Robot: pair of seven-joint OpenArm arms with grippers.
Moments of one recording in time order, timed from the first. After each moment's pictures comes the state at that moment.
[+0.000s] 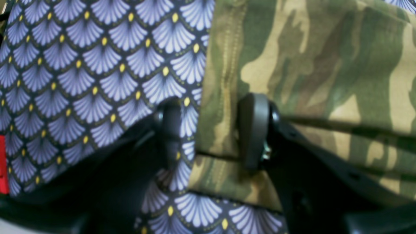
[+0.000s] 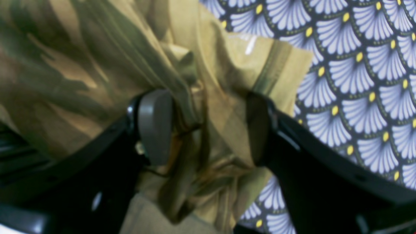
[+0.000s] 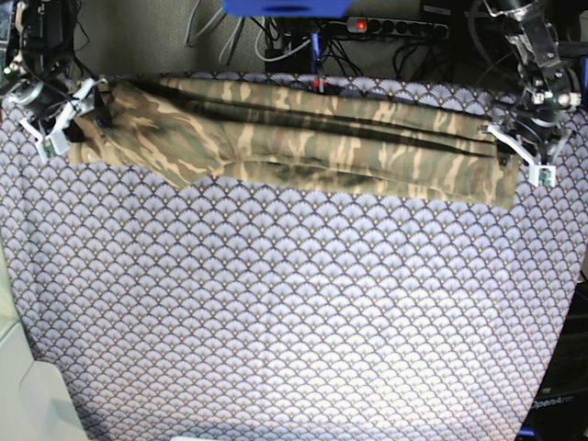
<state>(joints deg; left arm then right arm) 12.9 -10.8 -35.2 84.7 -1.6 -27.8 30.3 -27.7 26.9 22.6 89.3 24.3 40.1 -30.7</state>
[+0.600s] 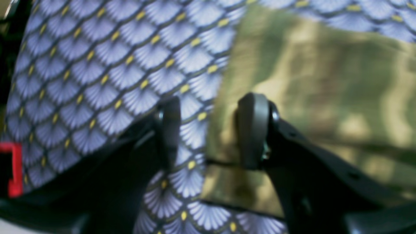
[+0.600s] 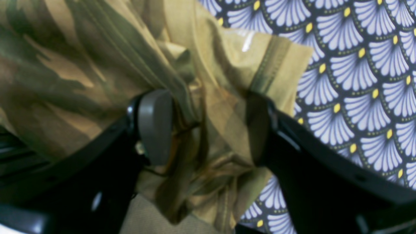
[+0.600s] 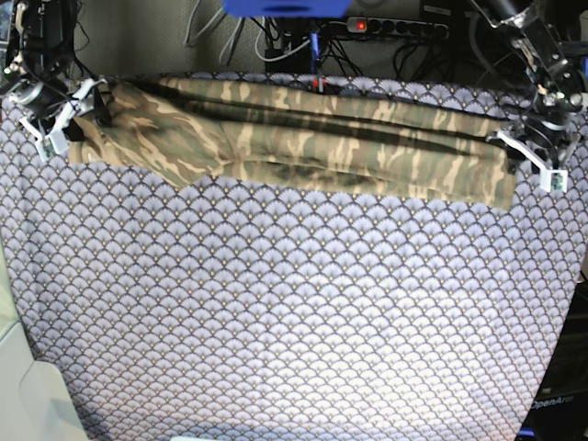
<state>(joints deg) 9.3 -7.4 -43.4 89.0 -0.2 -39.2 31.6 -27.7 26.9 22.6 88.7 24.2 40.1 -30.5</state>
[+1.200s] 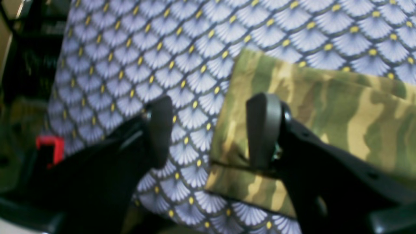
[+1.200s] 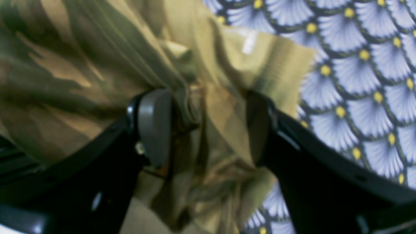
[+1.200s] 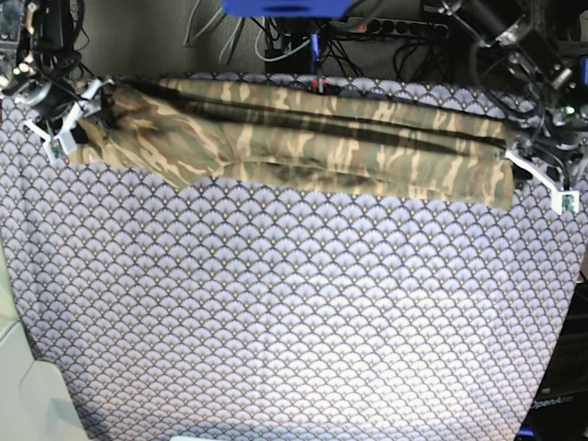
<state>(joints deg) 1.6 -1.8 -48.2 97.7 0.9 -40.1 48.4 -25.9 24.1 22.5 88.6 17.3 40.1 -29.5</state>
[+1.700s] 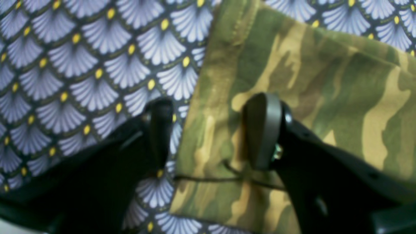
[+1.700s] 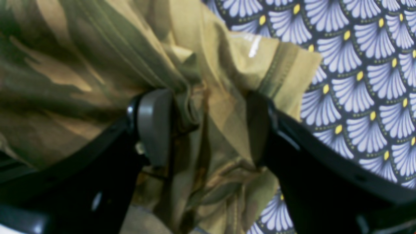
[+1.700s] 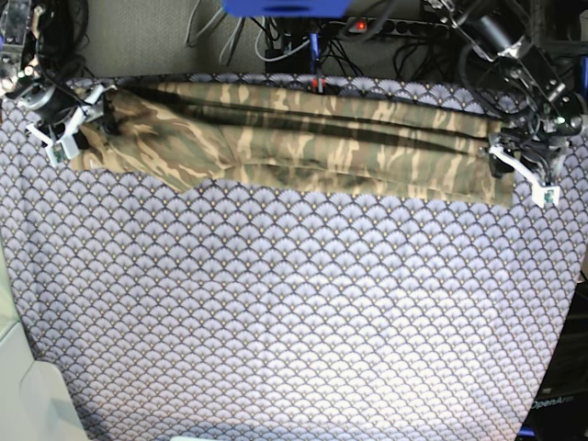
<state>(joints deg) -0.6 -4.4 -48.1 82.2 -0.3 -40.5 47.0 -24.7 22.7 22.7 88.3 15.1 40.1 -28.8</state>
